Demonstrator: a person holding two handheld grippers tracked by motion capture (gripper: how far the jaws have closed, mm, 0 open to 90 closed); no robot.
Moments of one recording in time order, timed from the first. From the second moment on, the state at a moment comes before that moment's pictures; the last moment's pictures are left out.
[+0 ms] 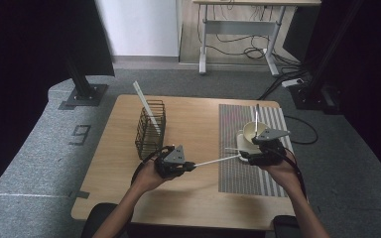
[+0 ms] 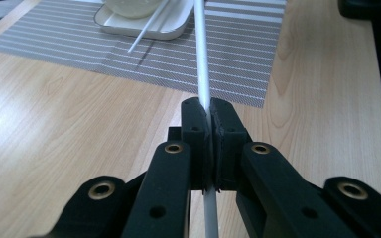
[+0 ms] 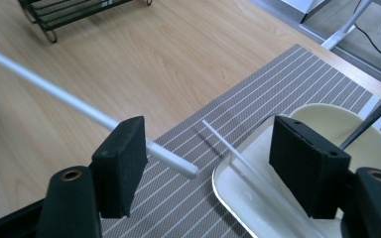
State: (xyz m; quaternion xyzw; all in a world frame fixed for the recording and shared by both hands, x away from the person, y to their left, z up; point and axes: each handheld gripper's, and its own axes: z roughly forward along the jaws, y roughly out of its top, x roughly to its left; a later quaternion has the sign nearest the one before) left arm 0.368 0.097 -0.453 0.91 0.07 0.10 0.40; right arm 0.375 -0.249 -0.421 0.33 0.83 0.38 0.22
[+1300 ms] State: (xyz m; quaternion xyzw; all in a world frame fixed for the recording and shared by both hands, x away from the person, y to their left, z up) left arm 0.375 0.065 -0.442 0.94 -0.07 0.03 0.33; right arm 0.327 -0.209 -0.476 0.19 0.94 0.25 0.16
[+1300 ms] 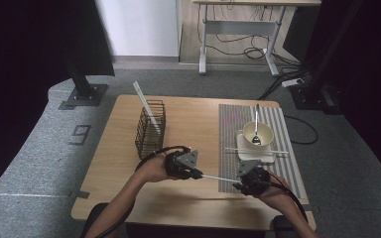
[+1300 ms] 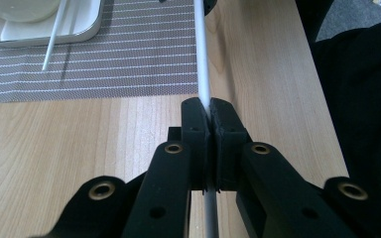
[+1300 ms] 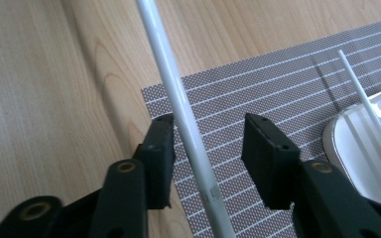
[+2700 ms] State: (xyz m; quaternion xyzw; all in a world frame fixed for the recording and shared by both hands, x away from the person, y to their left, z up) left arm 0.371 0.082 -0.444 0.89 0.08 0.10 0.43; right arm 0.321 -0.223 -0.460 0.16 0.94 0.25 0.17
